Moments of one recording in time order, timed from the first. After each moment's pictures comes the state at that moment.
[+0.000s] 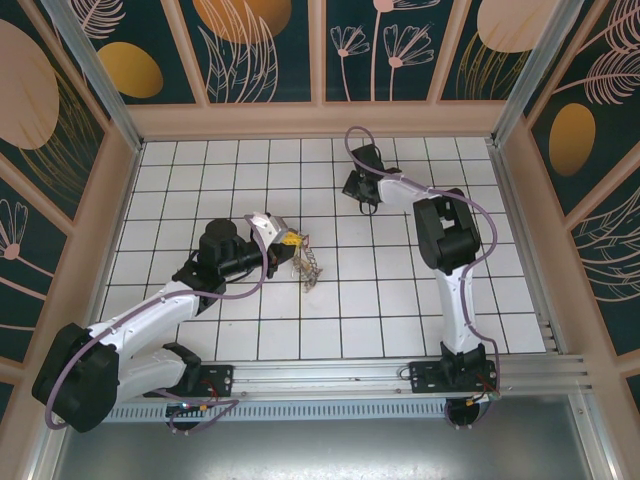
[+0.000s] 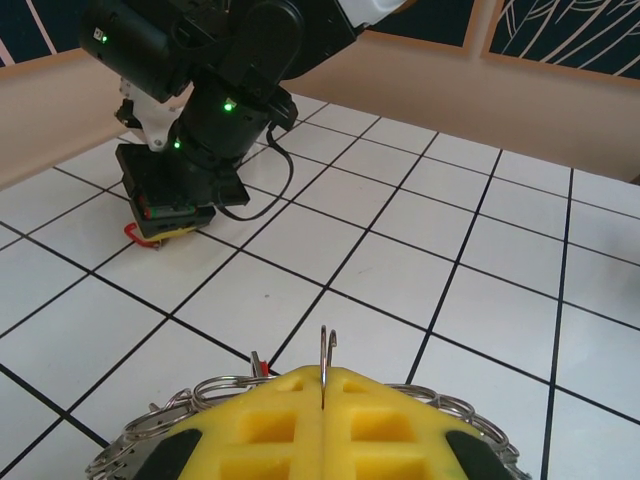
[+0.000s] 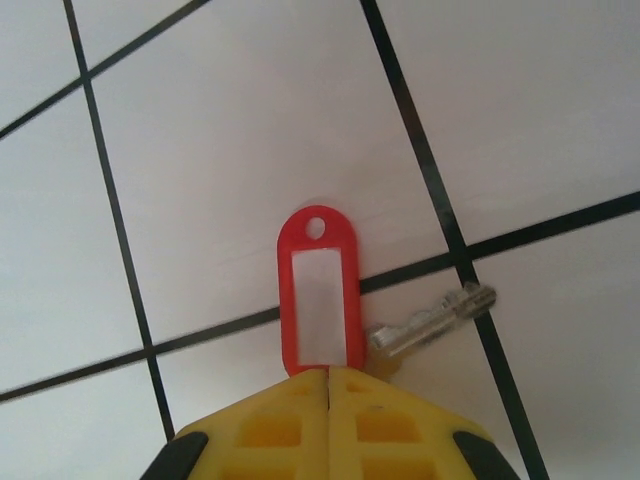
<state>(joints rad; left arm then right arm) -0.55 1.13 0.53 0.33 0.53 0.08 0.42 2.23 1.62 -0.32 0.05 0.72</state>
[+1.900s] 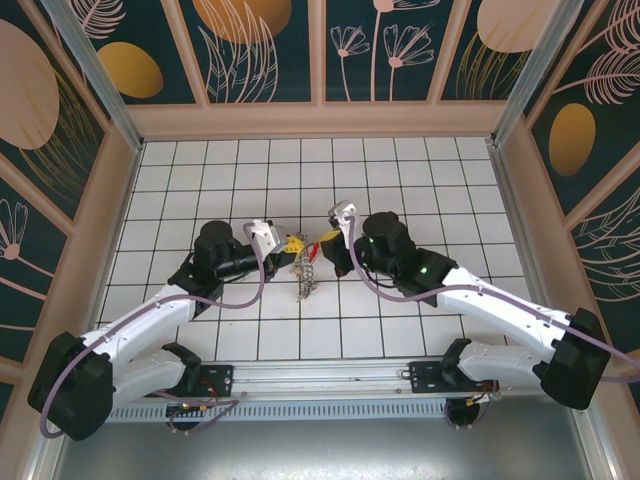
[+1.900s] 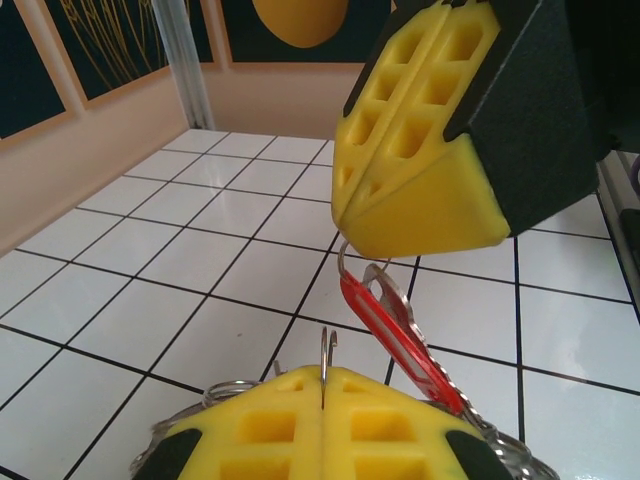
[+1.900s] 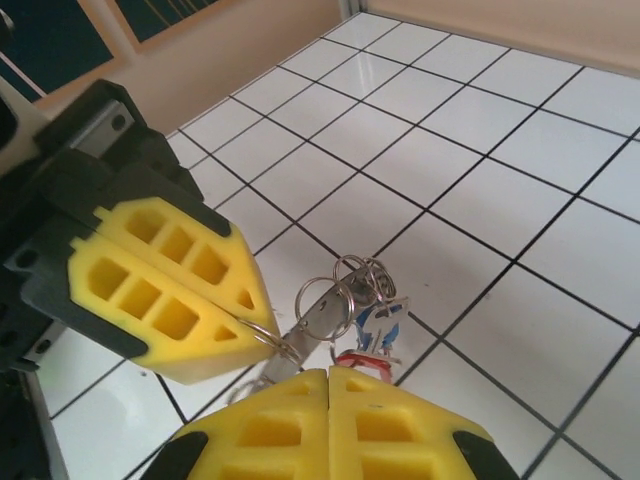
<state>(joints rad) -0.55 1.08 0.52 0.33 0.66 0.21 0.90 1.12 0.85 -0.15 -0.08 0.17</state>
